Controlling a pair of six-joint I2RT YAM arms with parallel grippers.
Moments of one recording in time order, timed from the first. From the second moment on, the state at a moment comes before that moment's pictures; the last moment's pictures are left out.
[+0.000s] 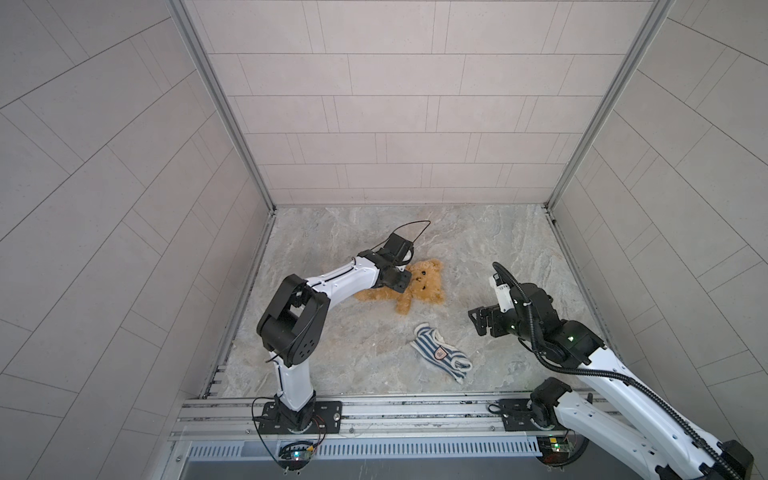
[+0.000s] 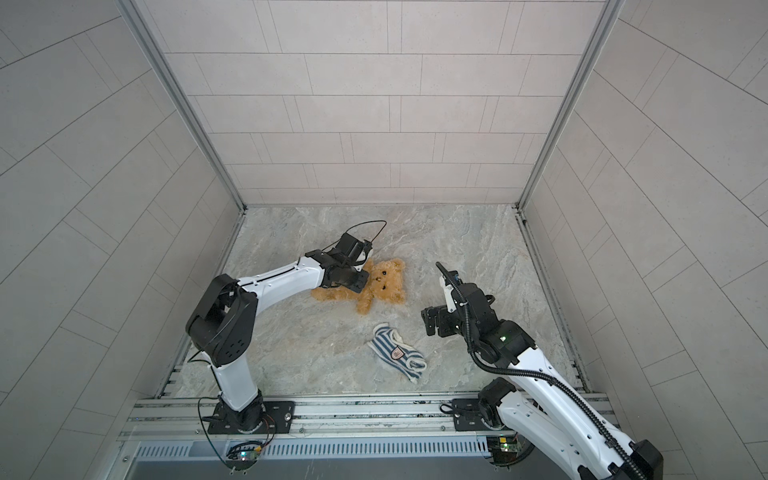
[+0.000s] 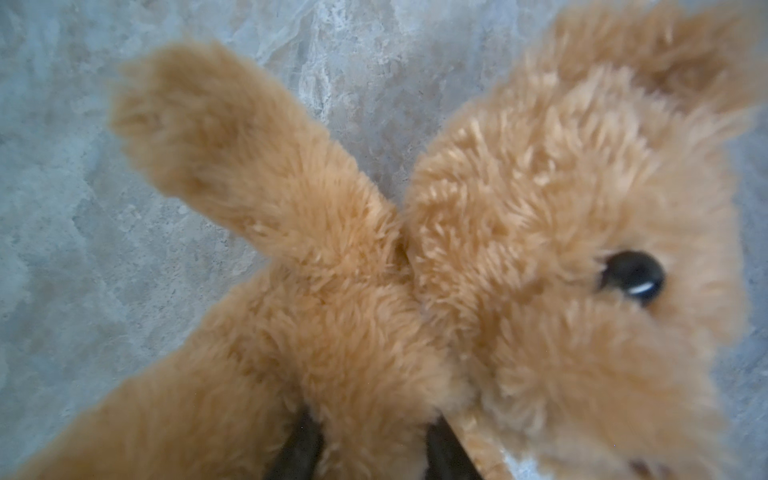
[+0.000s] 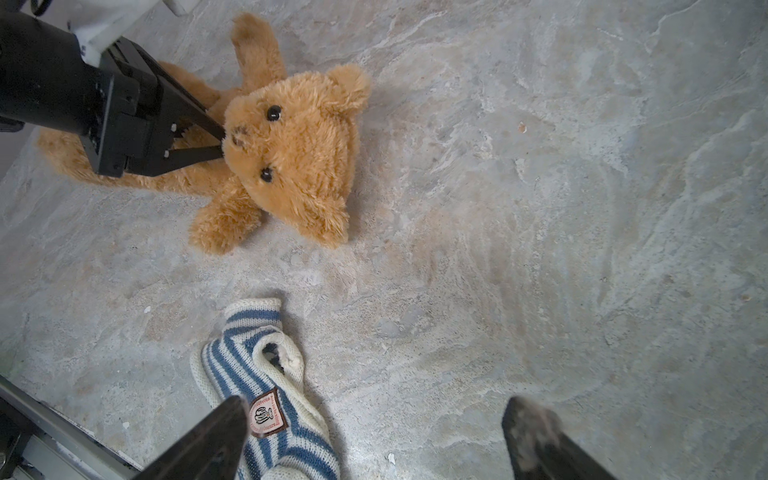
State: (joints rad) left arm -0.60 1.83 1.27 -0.51 -0.01 -0.09; right arm 0.51 0.74 0.65 -0.66 0.00 0.33
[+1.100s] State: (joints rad) left arm -0.28 1.12 0.73 -0.50 0.14 -0.47; right arm 0.79 1.32 0.57 -0.16 -0.12 0.43
